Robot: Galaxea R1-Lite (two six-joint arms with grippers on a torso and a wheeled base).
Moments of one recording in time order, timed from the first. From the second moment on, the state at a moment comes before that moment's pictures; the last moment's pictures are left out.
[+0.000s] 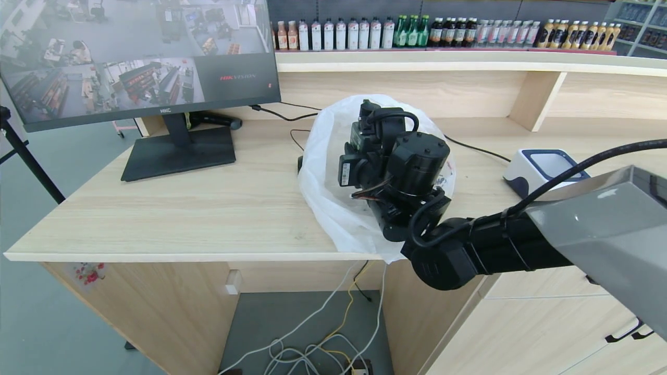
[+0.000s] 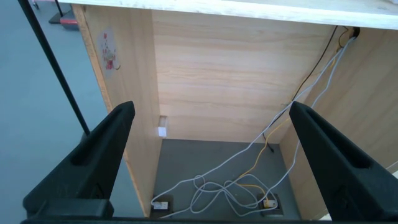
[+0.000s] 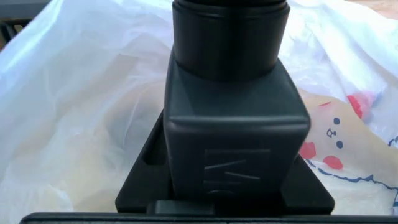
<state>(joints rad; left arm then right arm) 0.00 0.00 0.00 0.00 0.00 0.01 0.72 2.18 -1.40 -1.01 -0.52 -0.10</state>
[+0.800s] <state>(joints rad) 0.00 0.00 0.00 0.00 0.00 0.01 0.71 2.23 -1.39 -1.01 -0.51 -0.08</state>
